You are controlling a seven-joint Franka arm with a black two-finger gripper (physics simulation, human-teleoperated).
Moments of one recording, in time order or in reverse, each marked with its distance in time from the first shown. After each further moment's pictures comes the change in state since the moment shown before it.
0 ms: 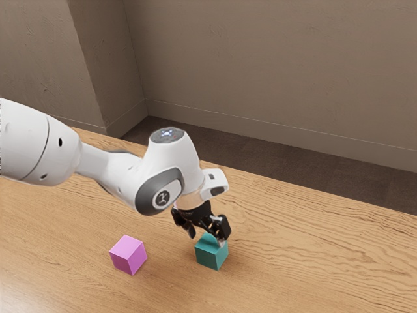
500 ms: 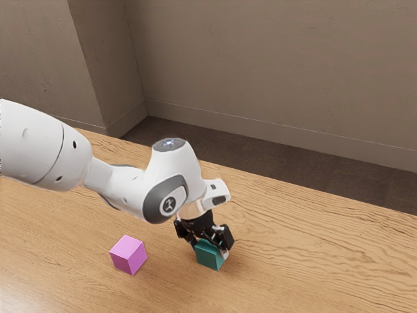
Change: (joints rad) arm -0.009 0.059 -0.001 0.004 -0.140 0.004 0.094
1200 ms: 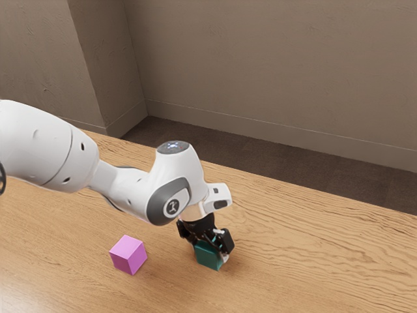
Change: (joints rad) arm -0.003 0.036 0.006 0.023 0.007 0.001 0.078
